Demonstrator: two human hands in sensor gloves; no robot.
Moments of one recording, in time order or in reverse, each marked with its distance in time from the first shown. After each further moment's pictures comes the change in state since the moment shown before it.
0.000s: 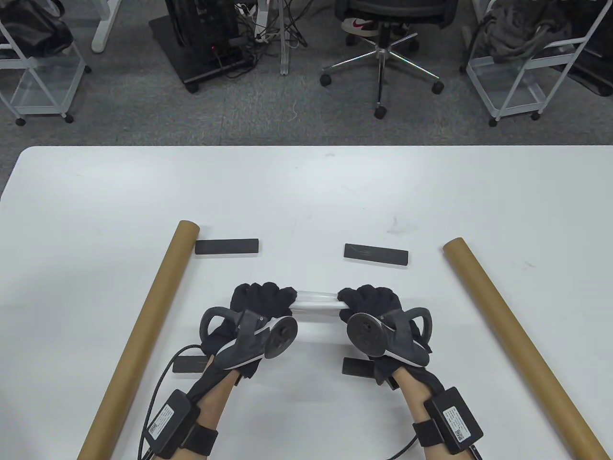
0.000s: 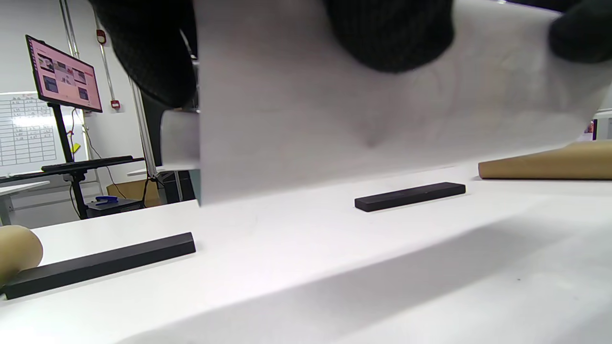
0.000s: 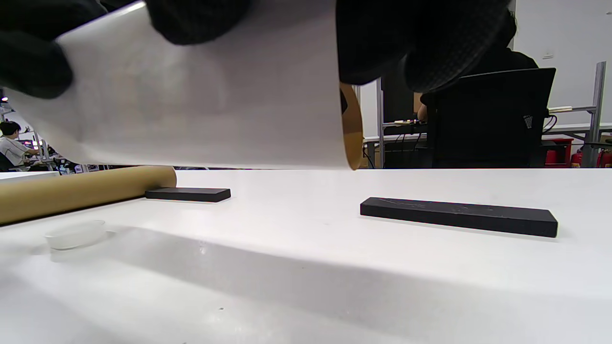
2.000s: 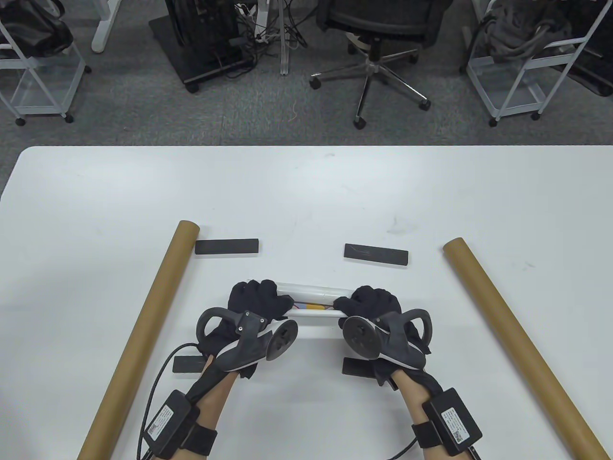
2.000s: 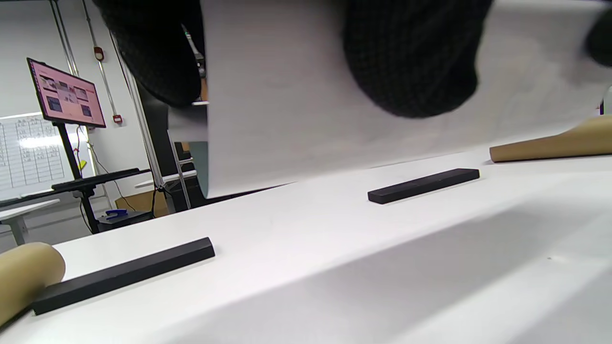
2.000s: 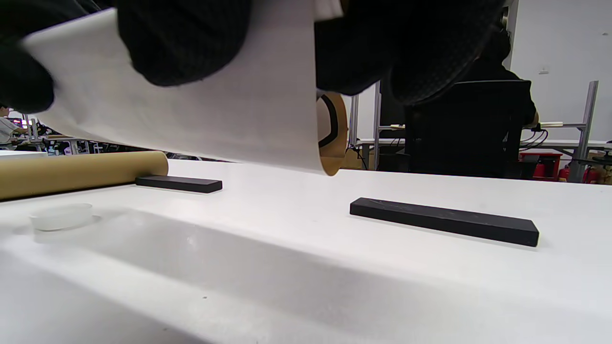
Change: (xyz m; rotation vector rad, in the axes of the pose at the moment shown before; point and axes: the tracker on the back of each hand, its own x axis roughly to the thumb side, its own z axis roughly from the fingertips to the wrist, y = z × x) left_hand 0.000 -0.003 0.001 -0.003 -0.004 -0.075; right_hand 0.005 0.003 0.000 0.017 0.006 0.075
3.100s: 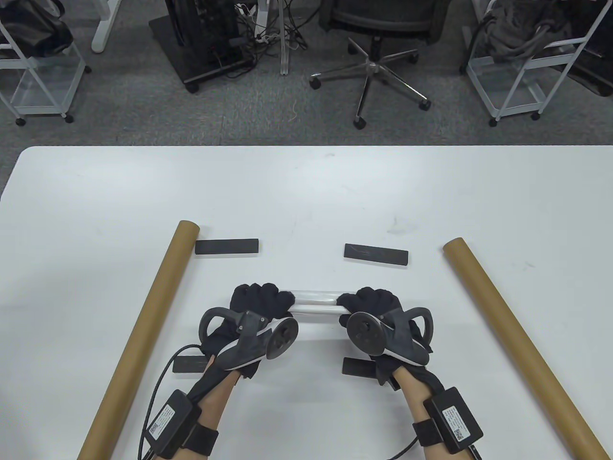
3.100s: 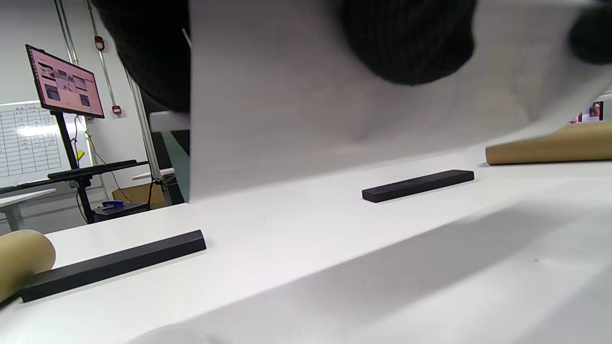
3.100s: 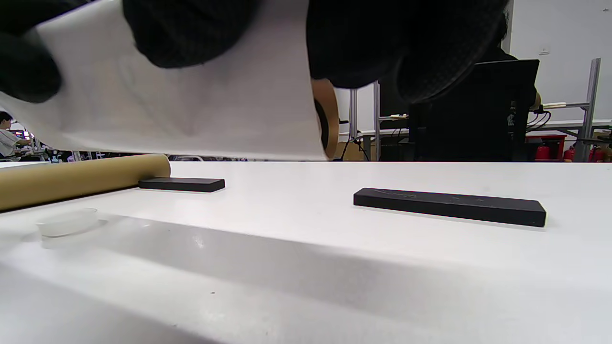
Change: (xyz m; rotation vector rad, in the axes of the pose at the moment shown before) left_hand 0.001 -0.001 -0.001 -0.009 0.003 0.025; right_hand -0.005 -0.001 -0.001 0.007 0.008 -0.052
